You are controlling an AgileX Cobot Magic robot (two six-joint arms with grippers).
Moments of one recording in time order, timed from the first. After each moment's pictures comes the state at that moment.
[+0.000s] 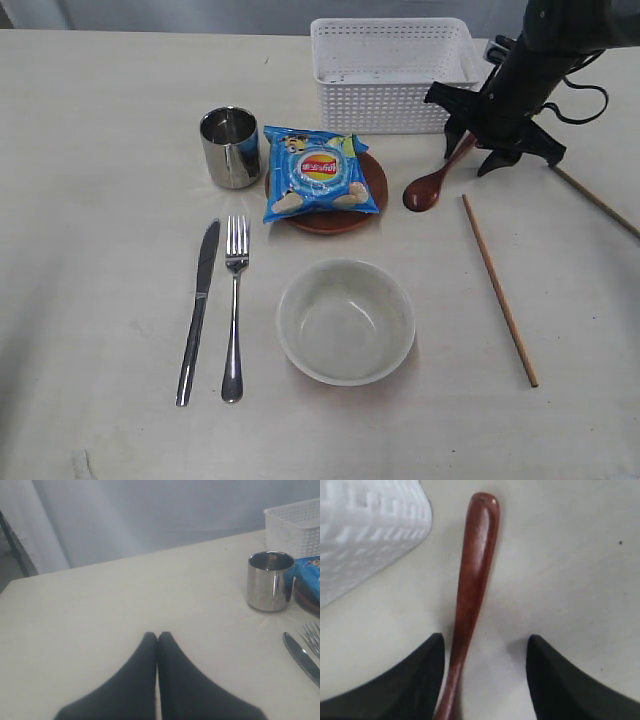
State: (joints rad) left arm -0.15 0.00 0.00 0.11 0.31 0.04; right arm 0.18 2.17 -1.45 0.12 0.71 0.55
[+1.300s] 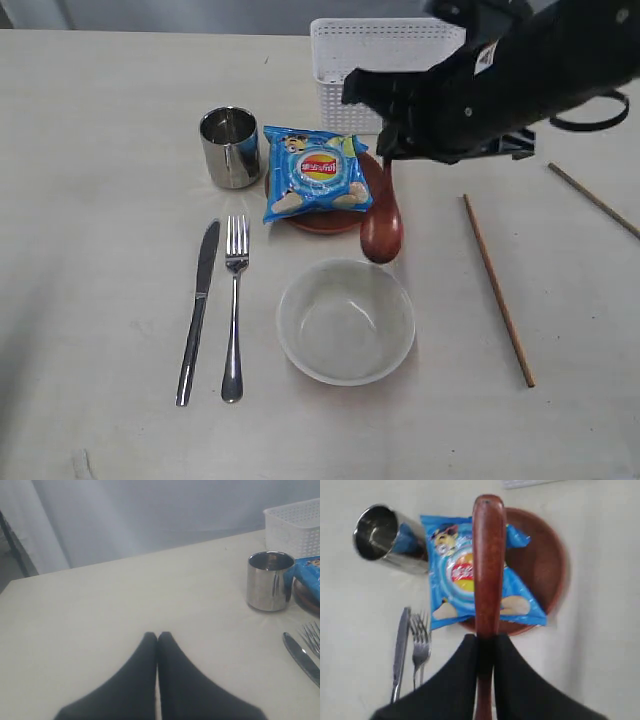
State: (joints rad) left arm -0.15 0.00 0.00 0.11 0.31 0.04; right arm 0.56 1.50 -0.93 0.25 0.45 0.36
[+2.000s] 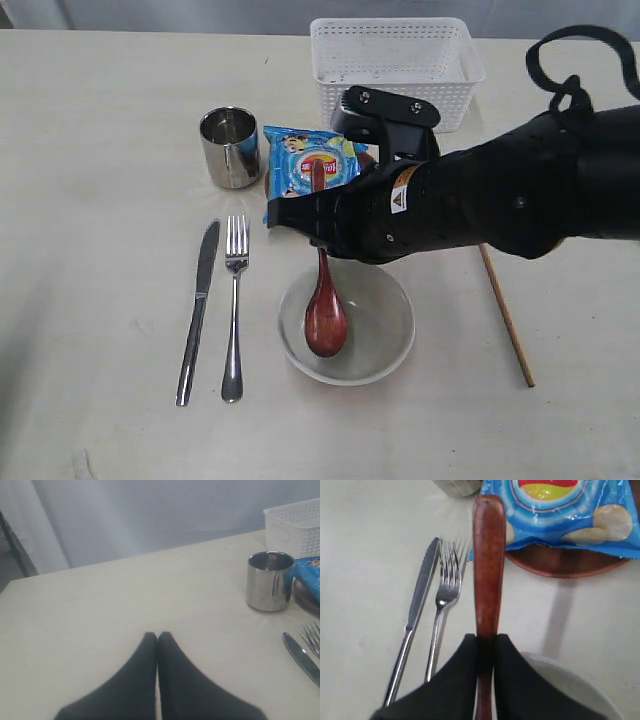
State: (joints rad) left arm -0.15 0.00 0.00 0.11 0.31 0.04; right arm 0.81 1.57 -0.75 0.19 0.17 0.46
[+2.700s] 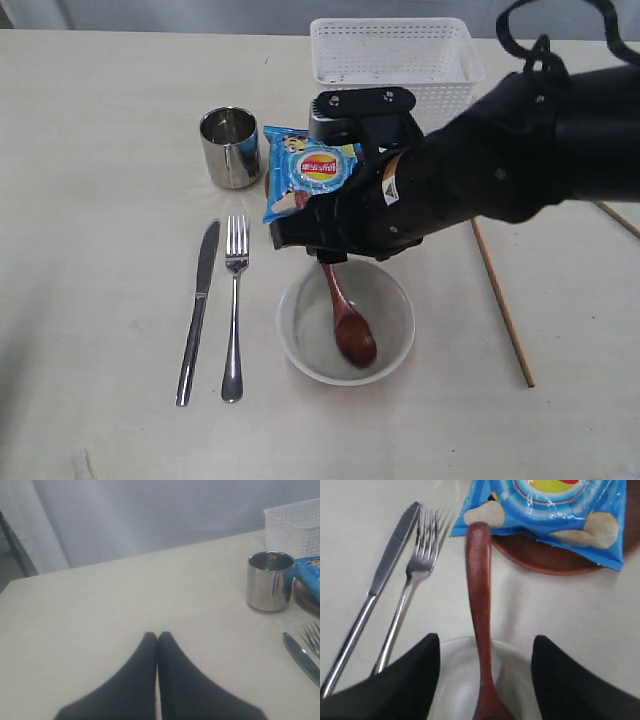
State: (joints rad) left arm -0.15 0.00 0.00 0.11 0.31 0.04; right arm 0.81 1.59 -0.87 -0.02 0.41 0.43
